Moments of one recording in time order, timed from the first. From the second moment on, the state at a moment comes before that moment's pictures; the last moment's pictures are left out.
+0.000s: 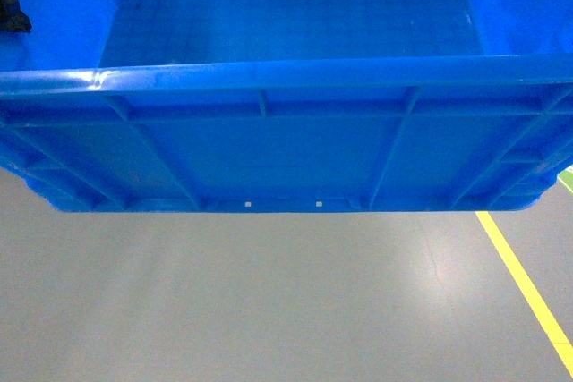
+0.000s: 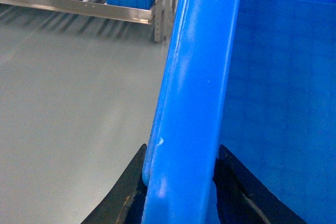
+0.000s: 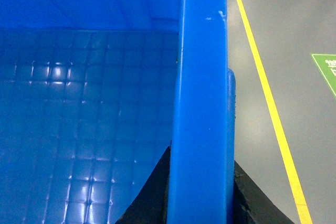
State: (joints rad) left arm -0.17 1.37 0.83 0.27 -0.22 -0.16; right arm 0.20 1.53 1.15 0.08 0.13 0.07
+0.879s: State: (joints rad) left arm -0.17 1.37 0.83 0.27 -0.22 -0.16; right arm 0.20 1.53 1.15 0.08 0.13 0.07
